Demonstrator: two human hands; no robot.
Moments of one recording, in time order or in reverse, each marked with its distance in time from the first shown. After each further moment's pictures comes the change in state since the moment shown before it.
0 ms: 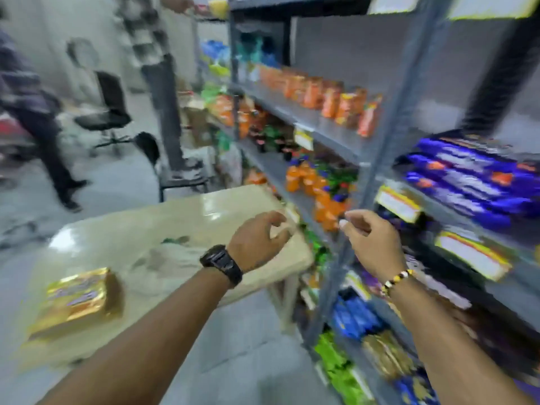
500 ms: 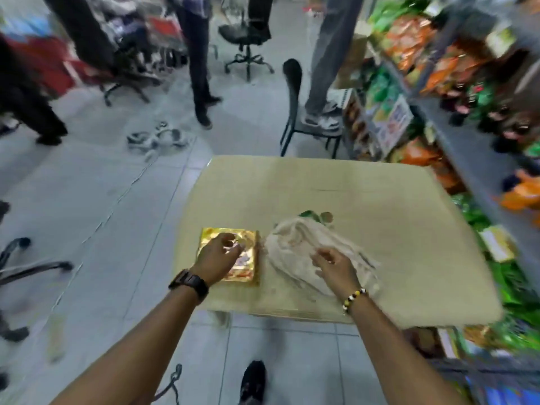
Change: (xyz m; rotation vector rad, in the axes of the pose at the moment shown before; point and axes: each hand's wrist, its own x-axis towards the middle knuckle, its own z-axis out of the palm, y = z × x) left_hand -0.161 -0.463 -0.190 -0.206 0.223 -0.954; right_hand -0.031 -0.075 0.527 0.181 -0.795 0.423
